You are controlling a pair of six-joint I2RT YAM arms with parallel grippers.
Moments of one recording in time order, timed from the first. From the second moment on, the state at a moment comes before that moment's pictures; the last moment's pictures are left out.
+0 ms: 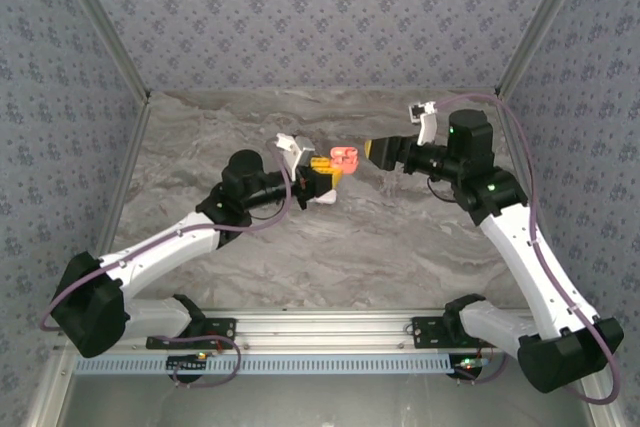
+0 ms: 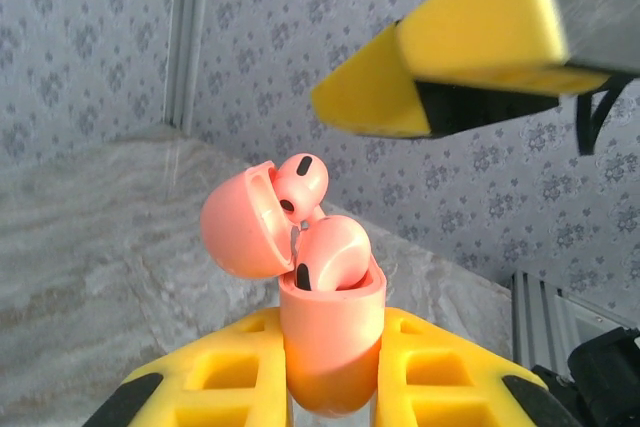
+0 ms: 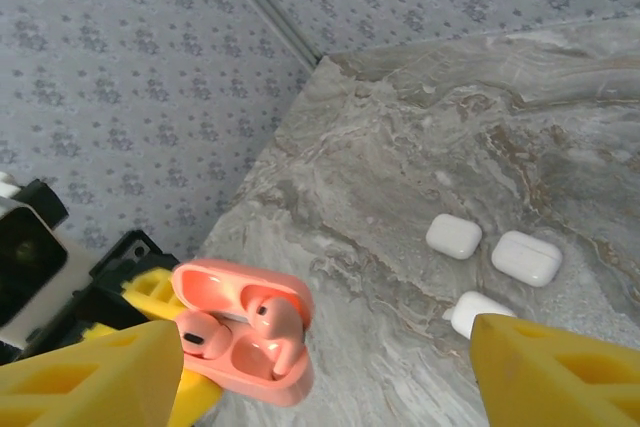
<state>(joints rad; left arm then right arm) -0.75 1.24 0.84 0.38 0.47 -0.25 0.32 1.07 1.16 -0.46 -0.57 0.42</state>
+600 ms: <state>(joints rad) -0.75 1.27 1.04 0.33 0.53 0.01 0.30 1.14 1.43 -0.52 -0.68 0.31</state>
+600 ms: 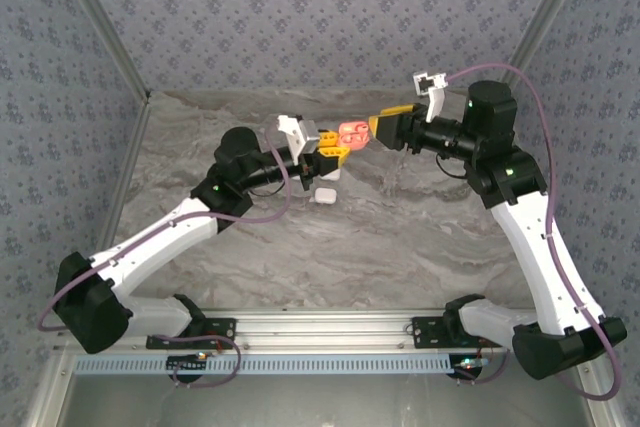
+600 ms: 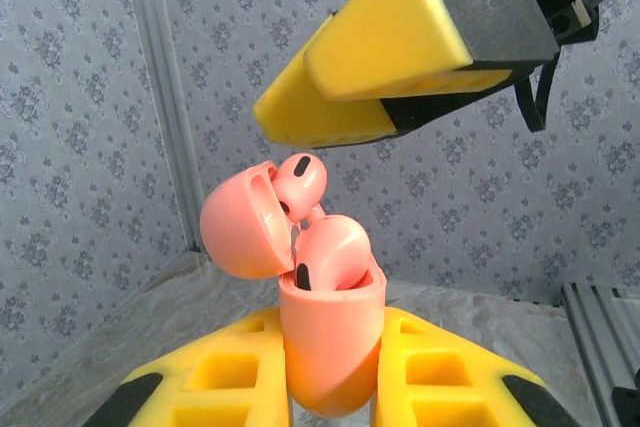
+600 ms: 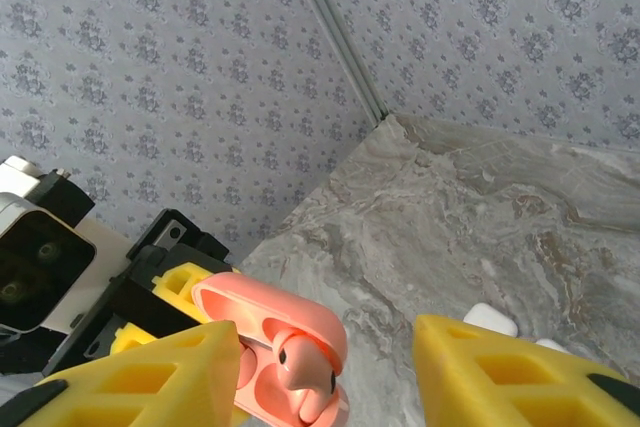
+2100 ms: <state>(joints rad) -0.75 1.31 1.04 0.31 0.53 0.01 0.35 1.20 1.47 -0.69 -0.63 0.24</state>
